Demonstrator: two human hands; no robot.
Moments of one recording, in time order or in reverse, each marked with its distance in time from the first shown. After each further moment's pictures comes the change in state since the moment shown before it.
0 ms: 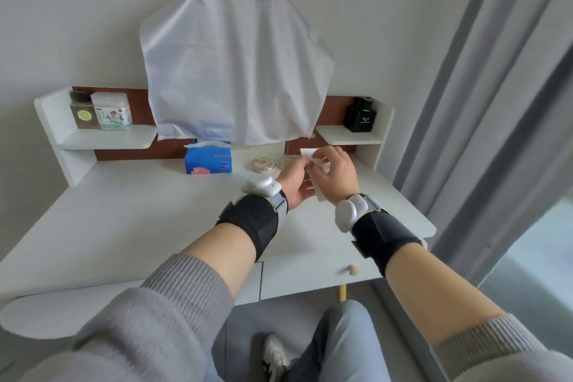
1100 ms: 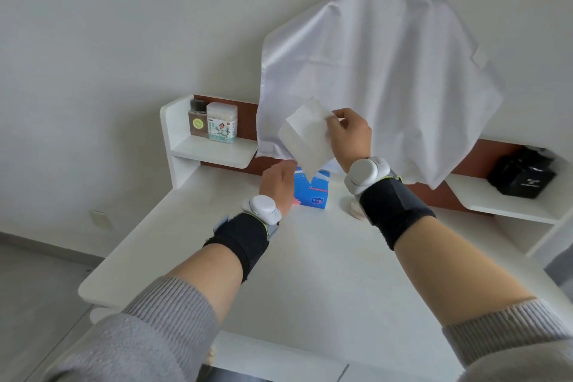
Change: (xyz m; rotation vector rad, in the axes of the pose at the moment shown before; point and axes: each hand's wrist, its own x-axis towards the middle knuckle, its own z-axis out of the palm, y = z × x) left_hand 0.042 0.070 -0.218 1.169 0.802 0.526; right_hand 0.154 -0.133 0.158 0.497 -0.190 0.096
